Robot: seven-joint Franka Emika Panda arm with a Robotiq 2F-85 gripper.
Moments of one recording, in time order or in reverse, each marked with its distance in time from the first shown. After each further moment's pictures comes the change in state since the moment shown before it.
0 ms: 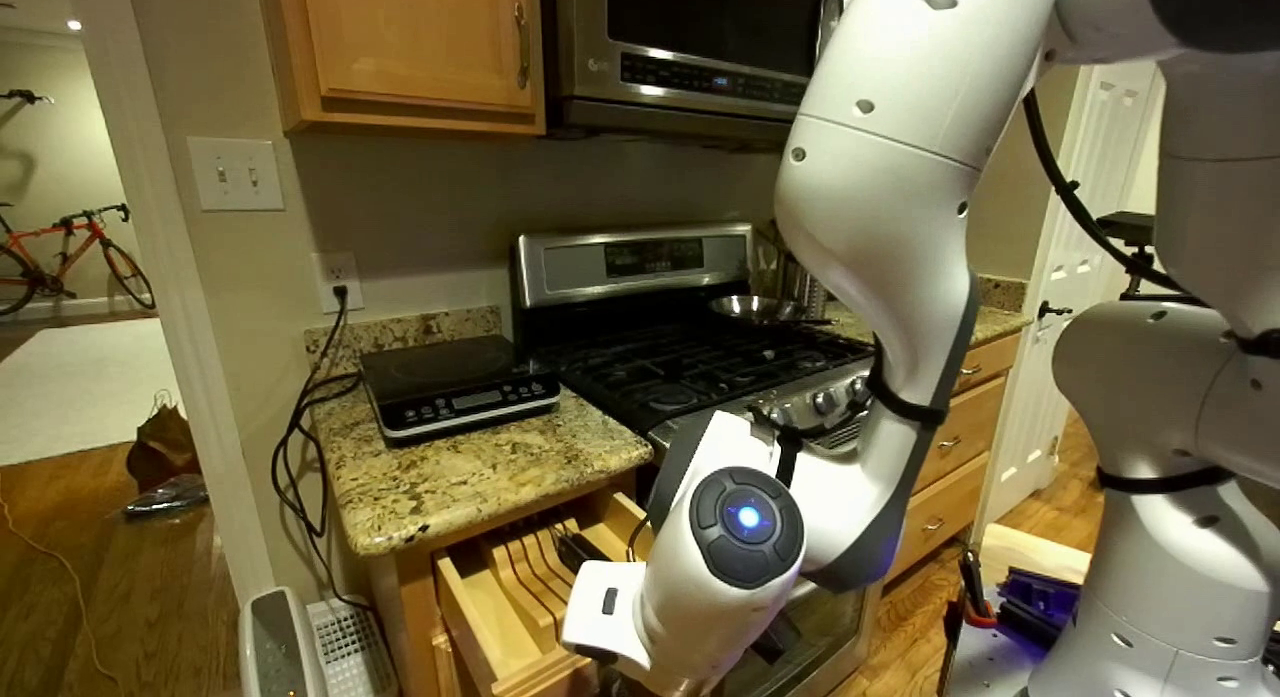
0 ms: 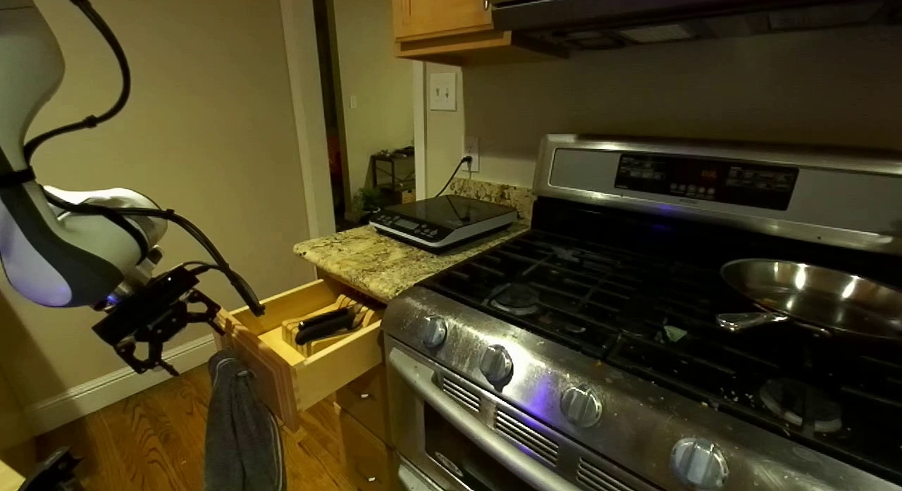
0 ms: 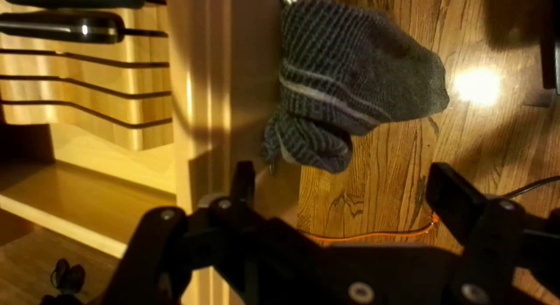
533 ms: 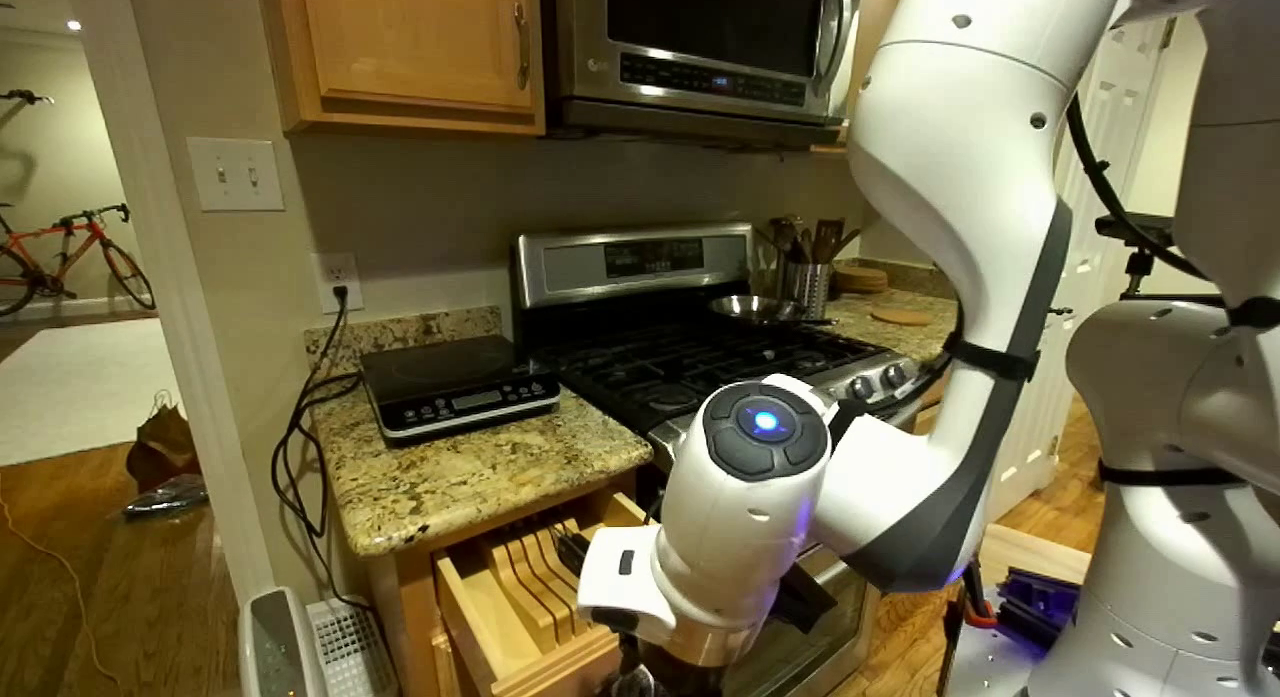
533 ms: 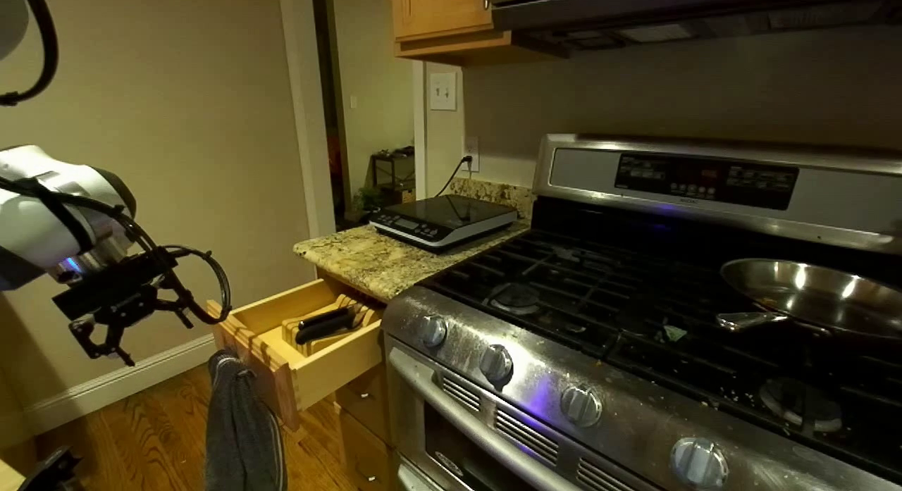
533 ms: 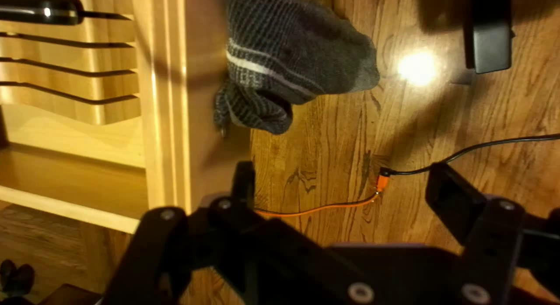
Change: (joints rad) arm -0.226 -0.200 0.263 -0.140 0.380 -0.015 -0.388
